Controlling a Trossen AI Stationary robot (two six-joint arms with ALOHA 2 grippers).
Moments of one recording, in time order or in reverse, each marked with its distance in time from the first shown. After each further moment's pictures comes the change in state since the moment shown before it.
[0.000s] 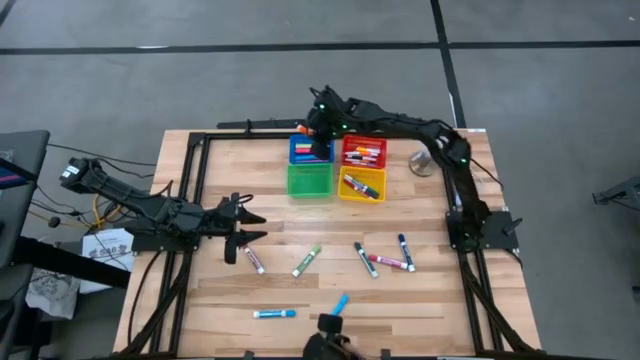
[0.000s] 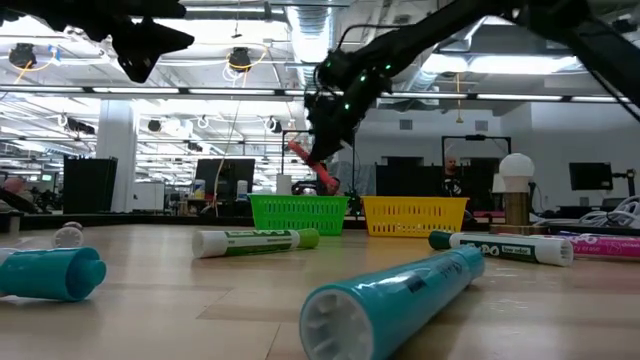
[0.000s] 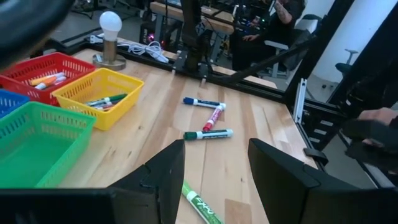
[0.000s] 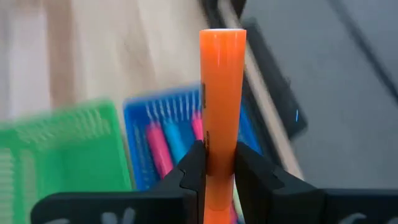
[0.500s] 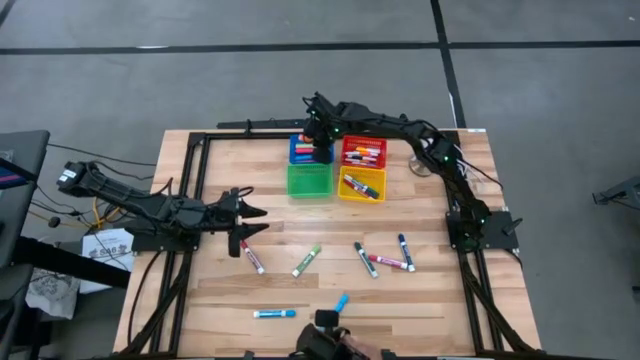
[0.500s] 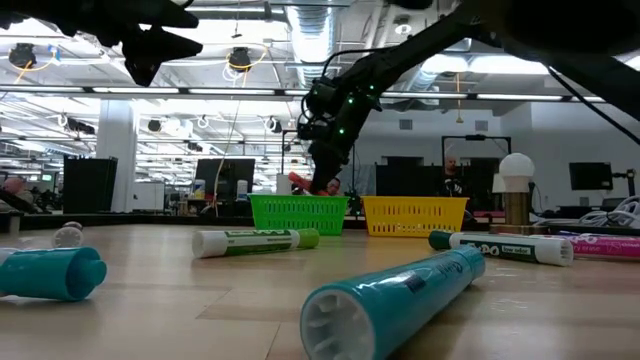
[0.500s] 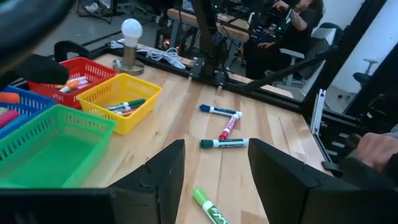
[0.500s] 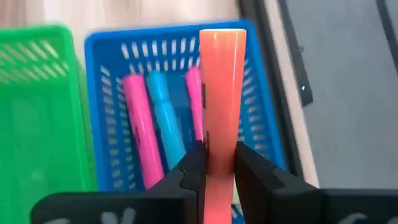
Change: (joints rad) left arm 0.064 0.000 0.000 0.008 -0.005 -0.001; right arm -0.011 0.170 0.157 -0.172 0.041 -0.147
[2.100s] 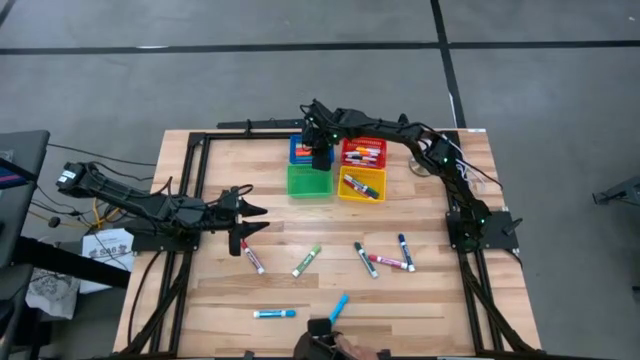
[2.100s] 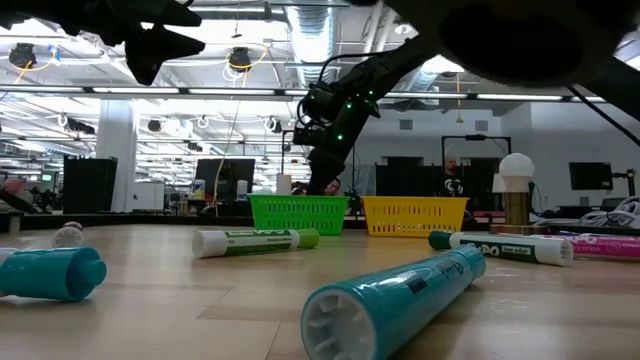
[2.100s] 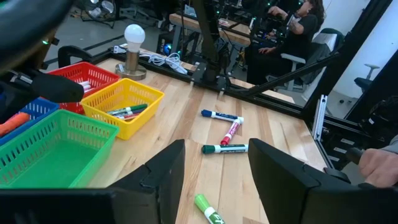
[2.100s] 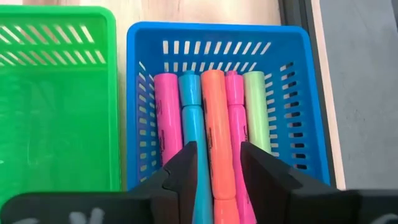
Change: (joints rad) left arm 0.014 0.000 0.000 0.018 0.001 0.006; right arm 0.028 0.002 -0.056 0.057 -0.043 -0.080
